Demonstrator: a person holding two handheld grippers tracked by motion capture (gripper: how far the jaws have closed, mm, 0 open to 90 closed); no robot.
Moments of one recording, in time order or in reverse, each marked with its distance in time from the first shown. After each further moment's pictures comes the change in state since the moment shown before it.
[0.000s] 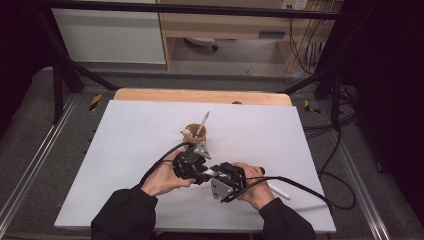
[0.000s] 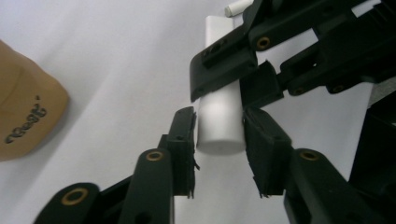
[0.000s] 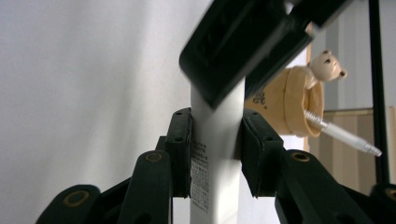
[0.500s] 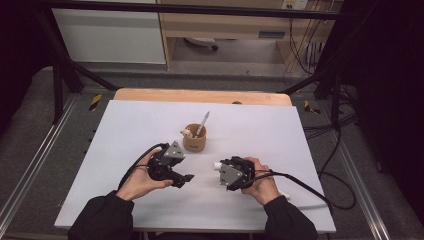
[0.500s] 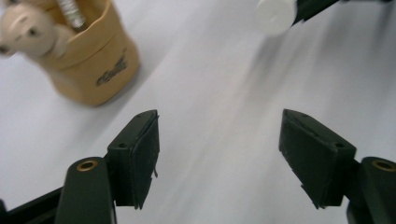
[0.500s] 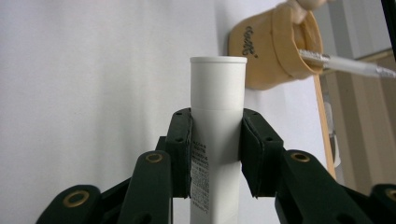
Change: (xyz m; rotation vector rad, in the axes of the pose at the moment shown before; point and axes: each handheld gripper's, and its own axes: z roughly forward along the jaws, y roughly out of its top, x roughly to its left) left arm 0.025 -0.061 -0.024 -0.097 0.130 -0.058; right arm -0.011 -0.029 -0.002 0.042 -0.005 0.254
